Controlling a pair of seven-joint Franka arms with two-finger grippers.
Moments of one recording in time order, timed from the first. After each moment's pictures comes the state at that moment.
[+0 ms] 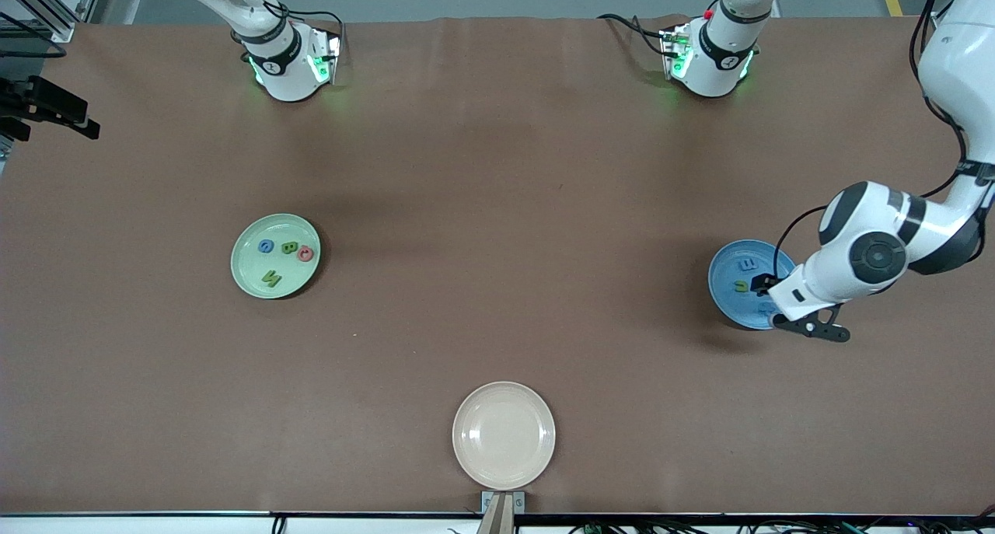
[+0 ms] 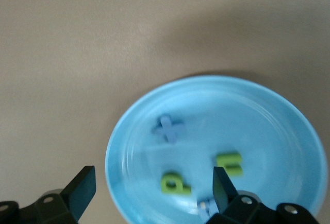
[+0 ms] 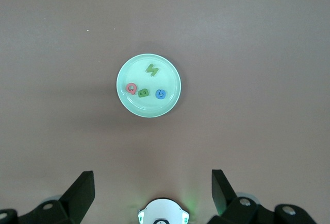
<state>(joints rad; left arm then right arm) 0.77 0.66 -0.85 -1.87 0.71 2.09 -0.14 0.00 -0.06 -0.07 -1.50 0.03 1.34 -0.07</state>
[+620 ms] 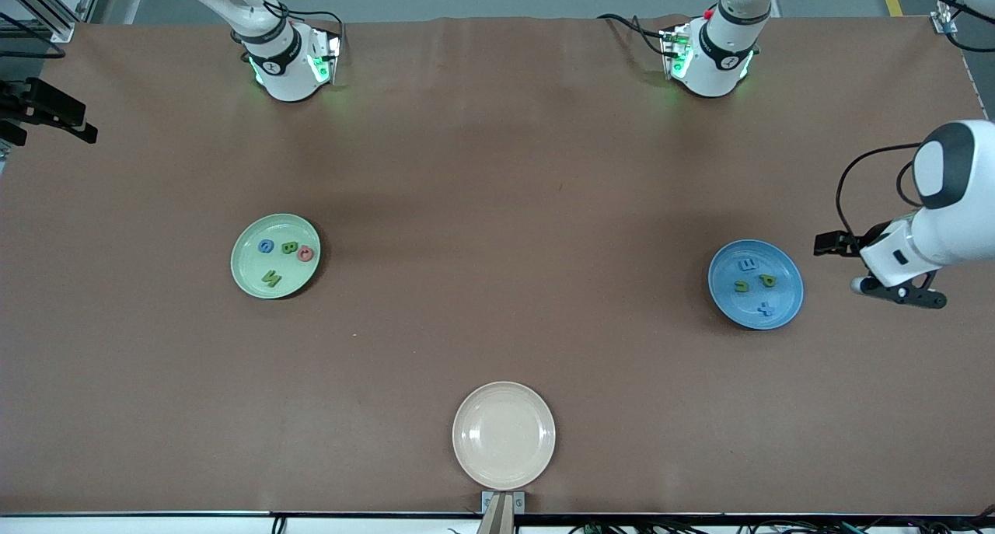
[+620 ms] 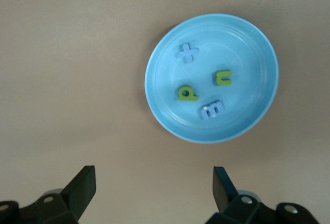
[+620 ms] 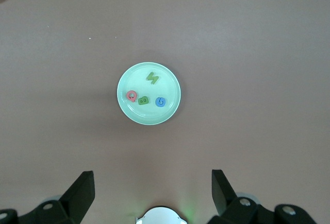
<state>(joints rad) 0.59 0.26 -0.51 -1.88 0.18 1.91 0.23 0.00 -0.06 -0.07 -1.50 0.03 1.37 -0.08</state>
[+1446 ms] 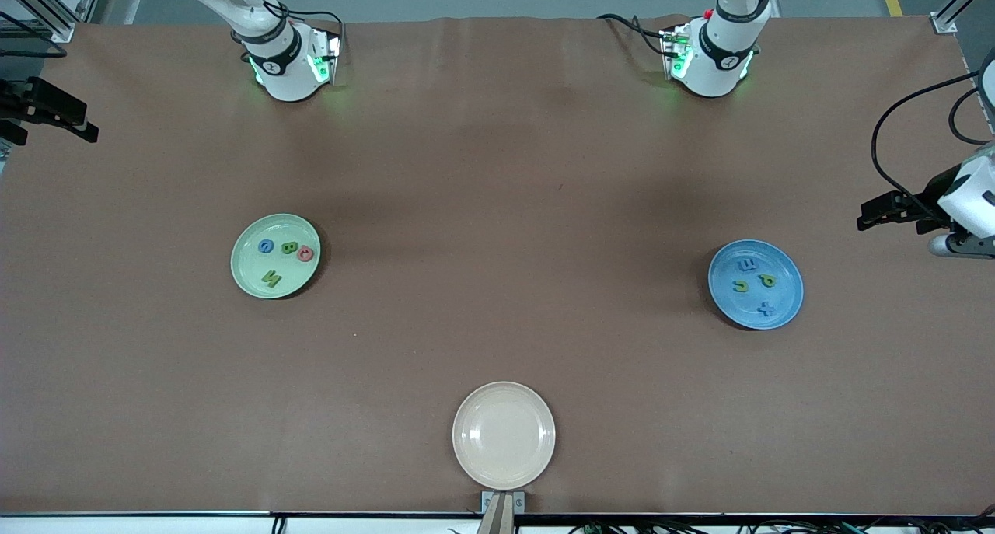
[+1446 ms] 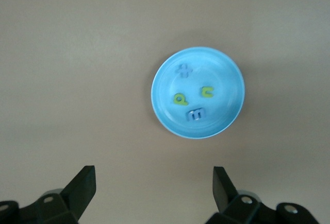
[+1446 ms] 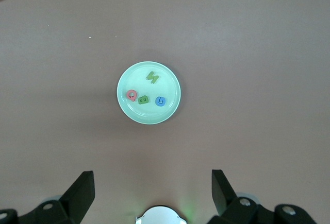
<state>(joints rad) 0.02 0.05 0.13 -1.85 -0.03 1.86 0.23 0.00 -0.06 -0.07 -1.50 0.02 1.36 -0.08</state>
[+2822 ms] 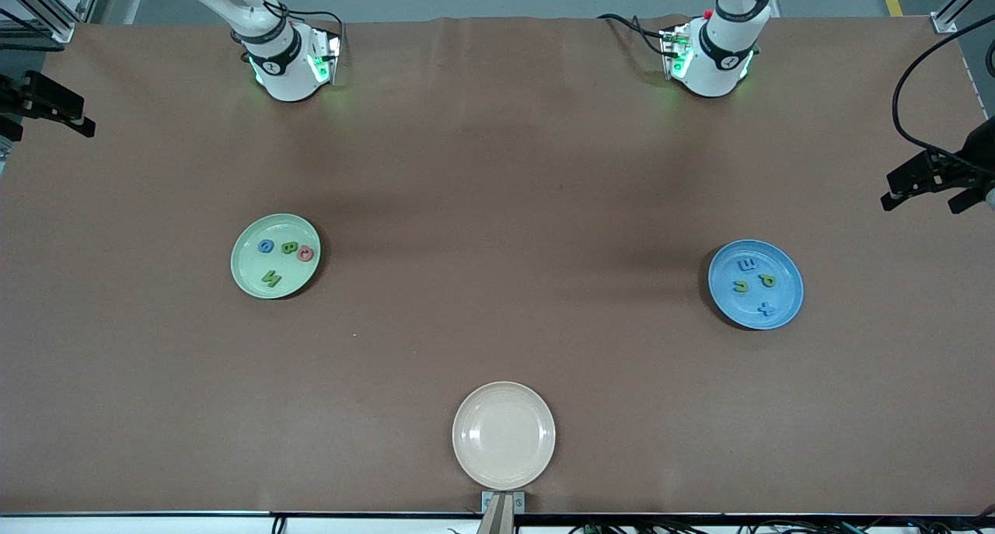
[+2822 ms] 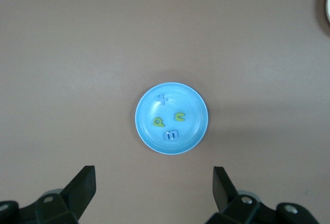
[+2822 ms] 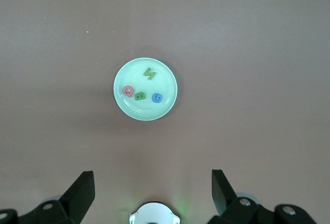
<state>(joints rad) -0.11 -0.07 0.18 -1.75 -0.04 1.79 0.11 0.00 -0.07 -0.07 -1.50 0.01 1.35 -0.11</state>
